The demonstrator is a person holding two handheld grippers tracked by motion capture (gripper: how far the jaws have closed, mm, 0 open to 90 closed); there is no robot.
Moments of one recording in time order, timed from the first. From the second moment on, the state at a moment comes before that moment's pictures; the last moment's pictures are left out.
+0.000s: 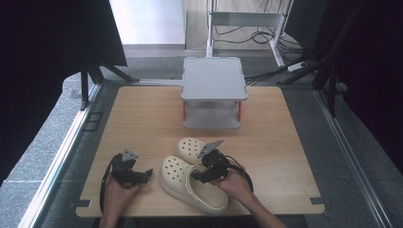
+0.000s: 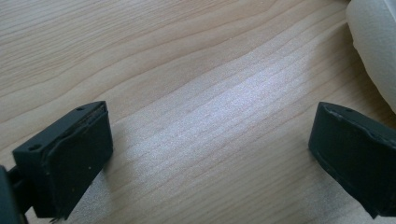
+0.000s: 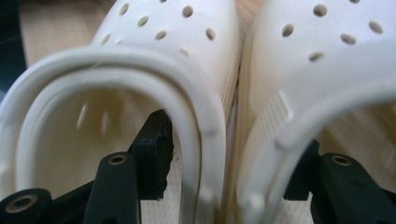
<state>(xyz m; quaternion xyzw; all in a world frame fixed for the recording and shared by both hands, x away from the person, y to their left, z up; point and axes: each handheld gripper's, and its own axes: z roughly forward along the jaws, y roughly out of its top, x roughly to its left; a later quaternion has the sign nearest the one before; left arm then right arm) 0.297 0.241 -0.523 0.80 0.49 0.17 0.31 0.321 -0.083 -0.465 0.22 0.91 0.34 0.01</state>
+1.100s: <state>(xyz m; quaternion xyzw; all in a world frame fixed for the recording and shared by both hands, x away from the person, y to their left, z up) 0.297 0.241 -0.523 0.80 0.49 0.17 0.31 0.328 -0.103 -0.420 0.27 0.90 0.34 0.02</state>
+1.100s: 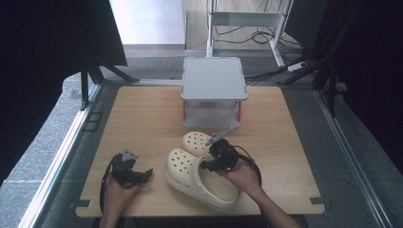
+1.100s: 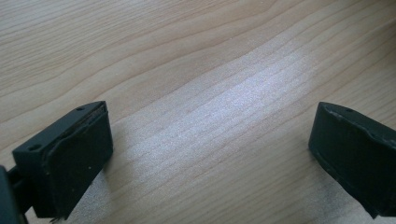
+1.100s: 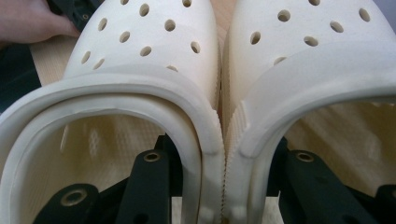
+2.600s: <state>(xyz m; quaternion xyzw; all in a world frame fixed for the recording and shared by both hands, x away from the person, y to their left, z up) 0.297 0.241 -0.523 0.80 0.49 0.17 0.31 0.372 -0.179 -0.281 0.39 0.84 0.35 0.11</state>
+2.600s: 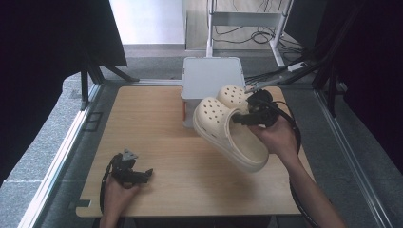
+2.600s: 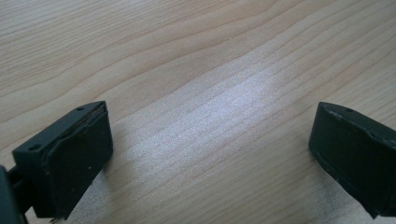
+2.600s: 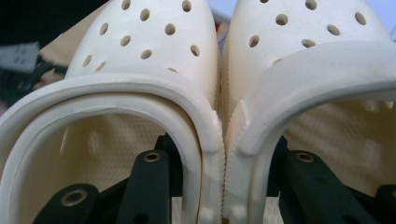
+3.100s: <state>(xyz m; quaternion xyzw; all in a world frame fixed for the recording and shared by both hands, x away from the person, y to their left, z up) 0.297 0.241 -0.523 0.80 0.49 0.17 0.31 0.439 -0.141 -0.269 0.44 0.82 0.34 0.13</state>
